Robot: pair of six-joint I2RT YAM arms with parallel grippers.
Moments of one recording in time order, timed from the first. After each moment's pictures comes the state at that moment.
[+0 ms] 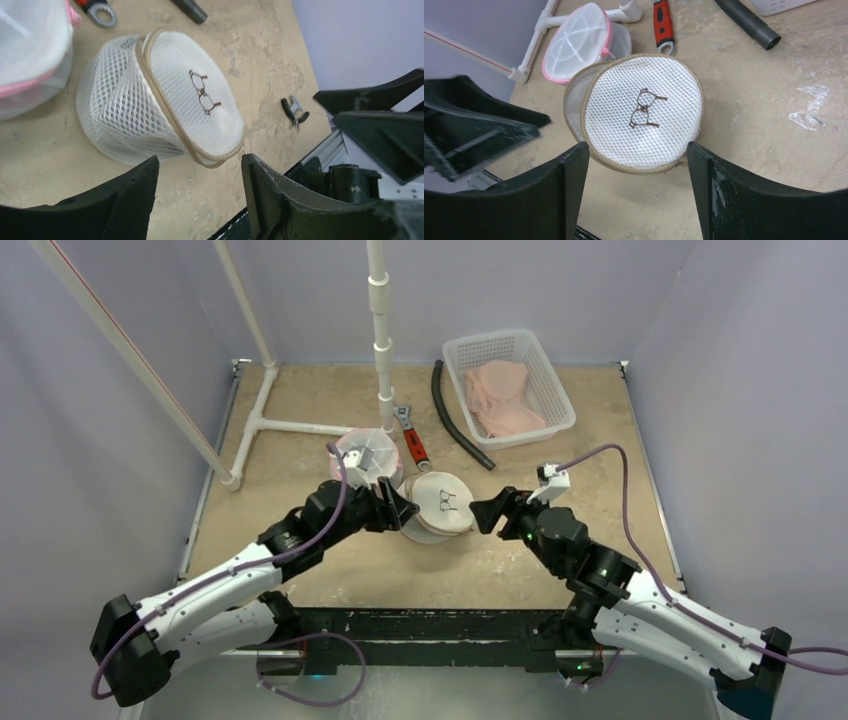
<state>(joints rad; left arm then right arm) -0.81 0.94 0.56 -0.02 -0.03 -0.76 0.94 0.63 0.56 -0.23 0.43 0.72</state>
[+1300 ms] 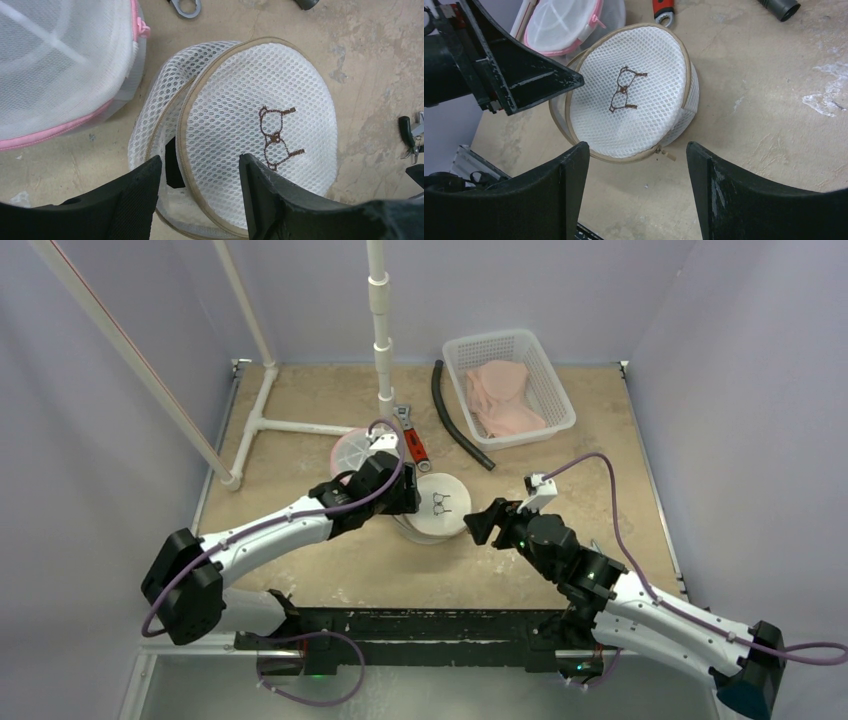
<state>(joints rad) -0.81 1.32 0.89 -0.31 -0.26 -0.67 0.94 0.64 0.43 -0.14 0.37 0.71</state>
